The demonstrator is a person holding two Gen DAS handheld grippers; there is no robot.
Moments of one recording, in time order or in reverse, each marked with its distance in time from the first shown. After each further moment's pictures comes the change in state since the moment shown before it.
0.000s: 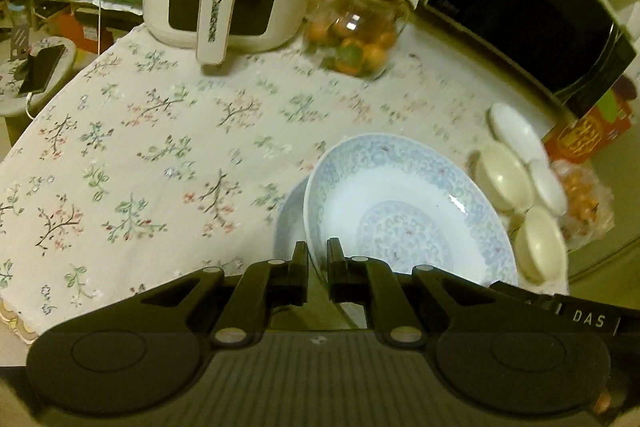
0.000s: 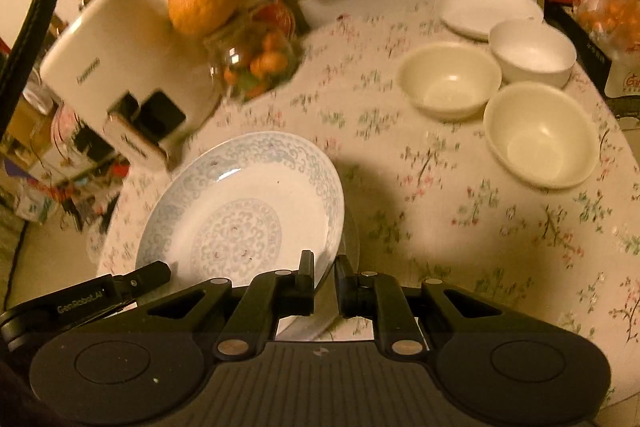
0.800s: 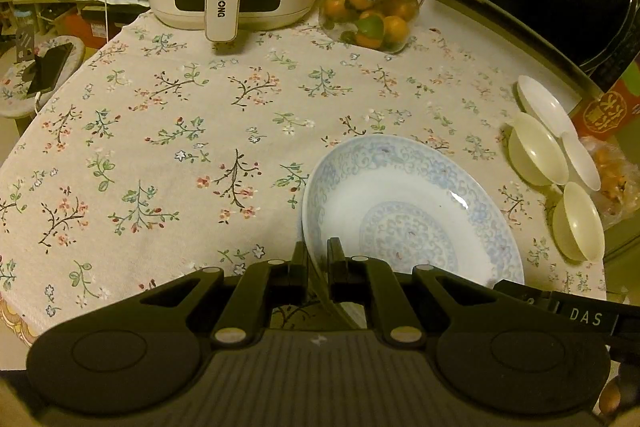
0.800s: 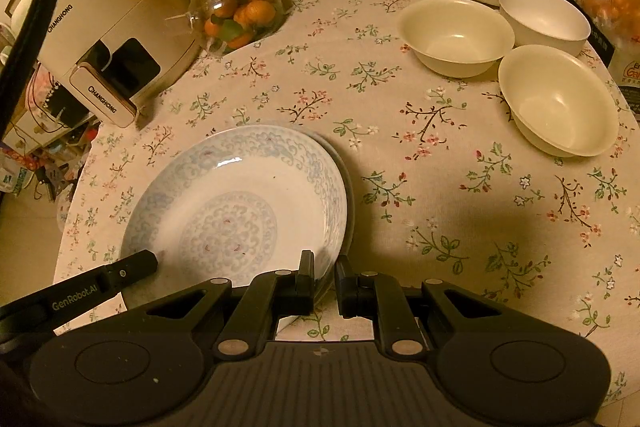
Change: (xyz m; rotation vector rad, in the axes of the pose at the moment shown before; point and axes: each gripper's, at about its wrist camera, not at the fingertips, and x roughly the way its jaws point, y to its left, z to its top) left arm 0.020 0.009 -0.008 0.044 0.035 0.061; right arm 0.036 0.009 -0.018 -0.035 0.074 -0.071
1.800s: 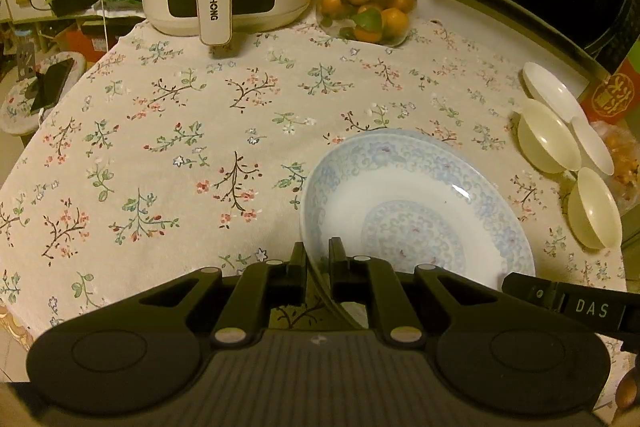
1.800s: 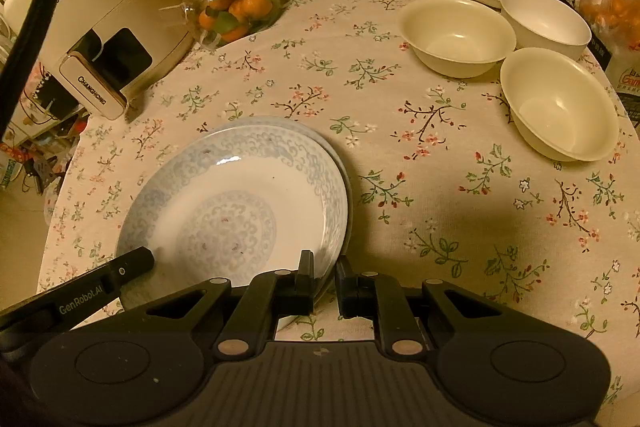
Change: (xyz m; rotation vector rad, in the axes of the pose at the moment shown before) left arm 0.007 -0.004 0.000 0.062 -0.008 0.040; right arm 0.009 0.006 0.001 -0.023 0.005 -0.038
